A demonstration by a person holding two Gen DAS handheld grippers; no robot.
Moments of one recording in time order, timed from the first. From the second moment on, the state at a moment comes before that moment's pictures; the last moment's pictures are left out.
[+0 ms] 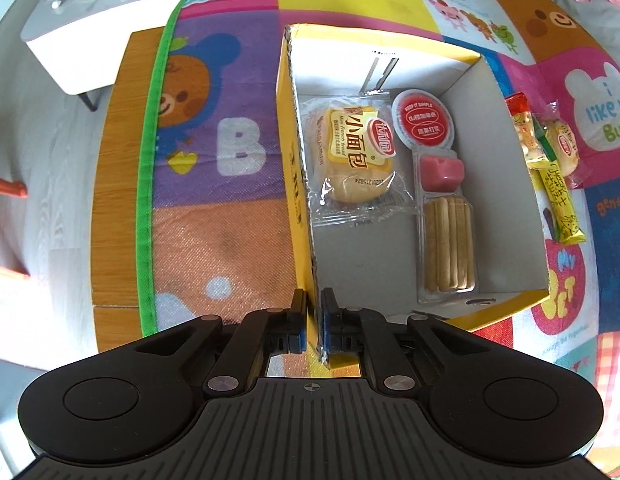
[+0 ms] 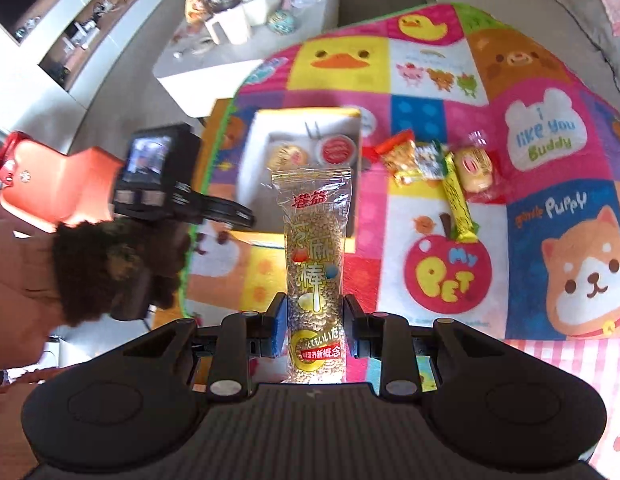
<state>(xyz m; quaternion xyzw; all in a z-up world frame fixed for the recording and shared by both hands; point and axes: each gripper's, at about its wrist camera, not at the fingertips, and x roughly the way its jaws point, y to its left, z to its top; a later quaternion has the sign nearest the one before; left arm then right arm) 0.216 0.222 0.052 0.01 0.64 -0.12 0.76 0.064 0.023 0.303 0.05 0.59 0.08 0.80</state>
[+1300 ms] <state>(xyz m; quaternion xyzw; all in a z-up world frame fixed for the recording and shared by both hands) 0.220 0.238 0.047 -0.02 0.64 -0.15 0.75 0.165 0.075 0.294 0.18 0.54 0.05 0.82</state>
